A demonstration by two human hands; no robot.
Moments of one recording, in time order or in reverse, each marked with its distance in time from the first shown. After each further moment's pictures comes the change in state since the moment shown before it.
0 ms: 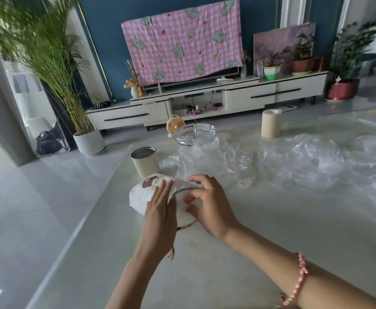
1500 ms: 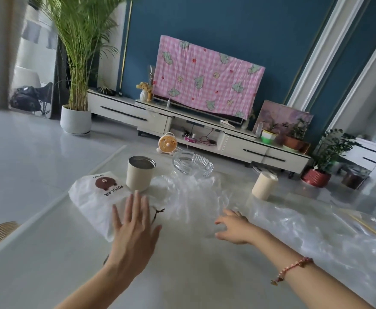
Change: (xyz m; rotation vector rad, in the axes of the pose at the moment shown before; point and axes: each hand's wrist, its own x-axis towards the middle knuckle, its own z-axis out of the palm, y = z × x) left_hand 0.027 -0.067 0.022 0.598 0.057 0.012; right_hand 0.091 0.094 -0.058 -0.856 -0.893 0.363
